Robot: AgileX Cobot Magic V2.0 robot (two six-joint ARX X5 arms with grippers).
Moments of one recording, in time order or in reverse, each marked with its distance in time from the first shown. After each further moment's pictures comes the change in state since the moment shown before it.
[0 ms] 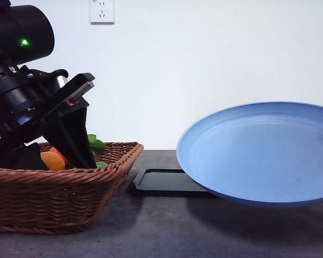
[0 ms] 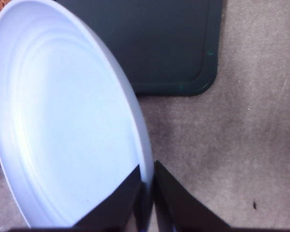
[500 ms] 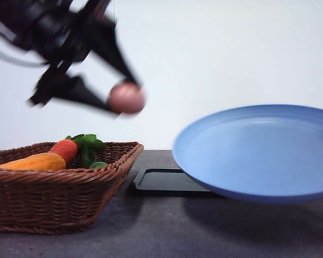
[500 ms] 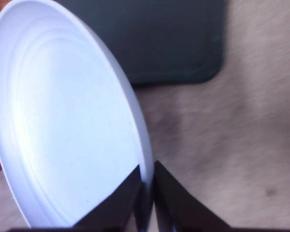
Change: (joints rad) left_arx -0.051 0.001 0.334 -0.125 0.236 0.085; right_arx 0.000 0.002 0.000 -0.027 -0.087 0.055
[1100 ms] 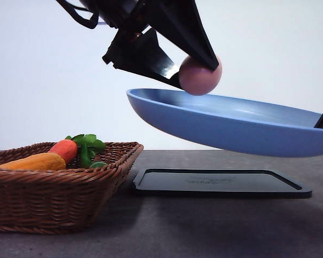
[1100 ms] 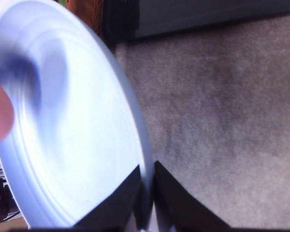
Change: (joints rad) left_arx -0.324 0.000 0.013 0.105 -0.373 0.256; right_arx 0.000 0.074 0.000 -0.016 -0.278 0.082
